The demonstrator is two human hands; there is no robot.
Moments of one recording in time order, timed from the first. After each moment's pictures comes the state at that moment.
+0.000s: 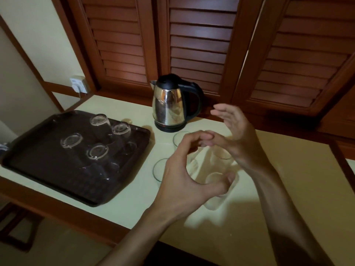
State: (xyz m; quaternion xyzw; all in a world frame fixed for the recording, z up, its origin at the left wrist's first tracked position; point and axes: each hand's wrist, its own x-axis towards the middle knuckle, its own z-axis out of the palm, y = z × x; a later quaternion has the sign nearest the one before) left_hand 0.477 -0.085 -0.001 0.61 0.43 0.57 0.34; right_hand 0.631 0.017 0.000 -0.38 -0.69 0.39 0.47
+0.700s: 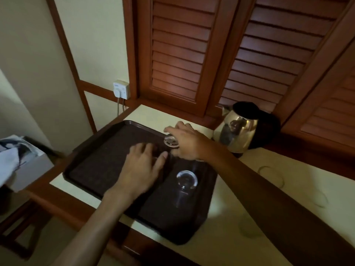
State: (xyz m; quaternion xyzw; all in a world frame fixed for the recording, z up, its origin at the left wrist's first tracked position) left_hand 0.148 -0.021 -0.042 0.60 0.75 0.24 0.18; right_hand 0.284 0.098 -0.002 -0.41 -0.91 0.11 -0.03
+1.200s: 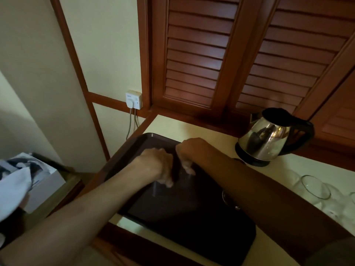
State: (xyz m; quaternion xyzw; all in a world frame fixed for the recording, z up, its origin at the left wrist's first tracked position) left_hand 0.076 0.040 0.011 0.69 0.66 -0.24 0.16; right_hand 0.152 0.127 -0.023 -0.49 -0.78 0.03 -0.39
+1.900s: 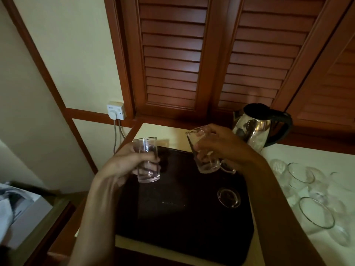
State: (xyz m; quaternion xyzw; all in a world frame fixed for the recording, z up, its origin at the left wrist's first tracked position) left_hand 0.012 0.043 0.002 0.47 0.56 0.37 0.58; right_hand 0.268 0.075 0.028 -0.52 -0.59 0.52 0.34
